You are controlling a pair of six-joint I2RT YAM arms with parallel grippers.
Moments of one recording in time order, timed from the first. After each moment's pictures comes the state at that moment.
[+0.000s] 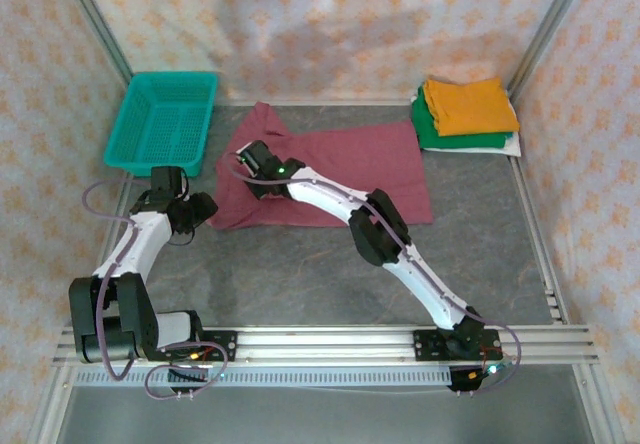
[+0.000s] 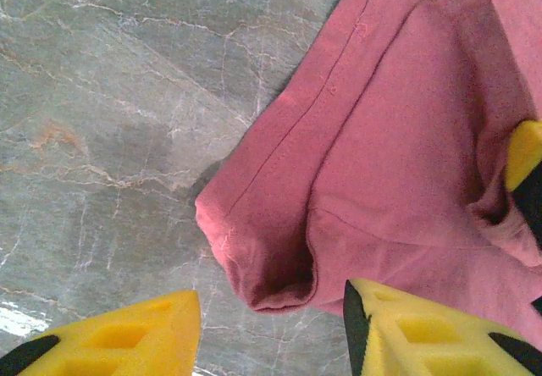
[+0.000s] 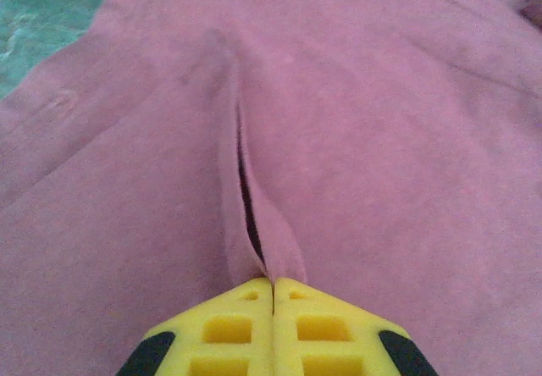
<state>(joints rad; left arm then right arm) 0.17 1.28 0.76 -0.53 0.16 -0.57 0.87 2.59 2.32 -0.57 0.18 0.02</state>
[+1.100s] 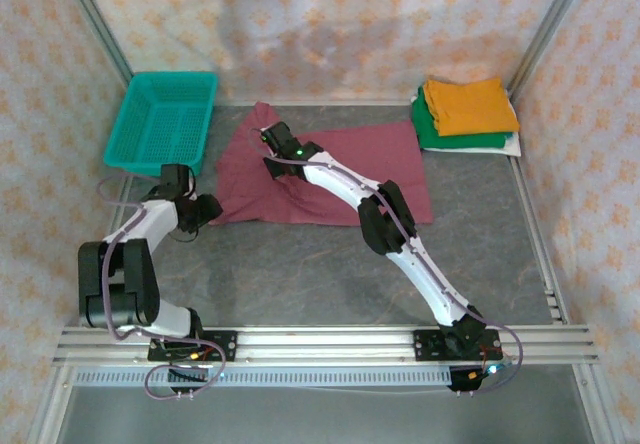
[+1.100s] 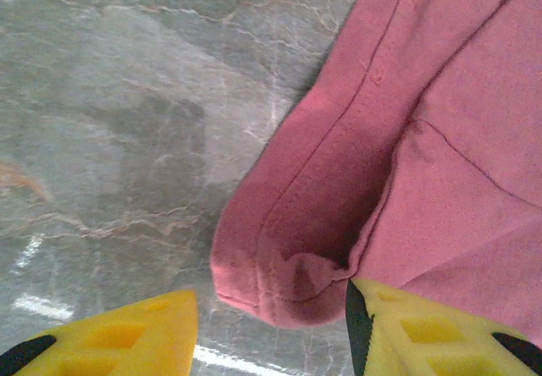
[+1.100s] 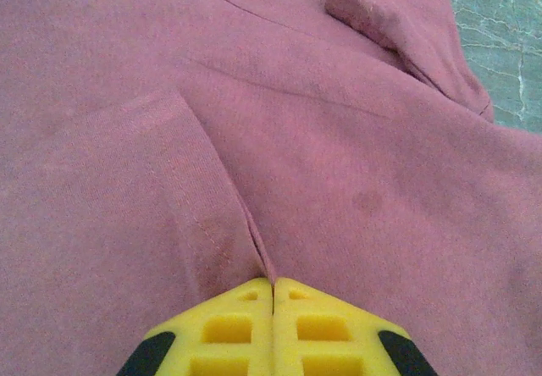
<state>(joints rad) 0.15 1.46 0.79 -0.46 0.15 -0.48 0.75 2.64 2.40 -0.59 0.17 0.10</state>
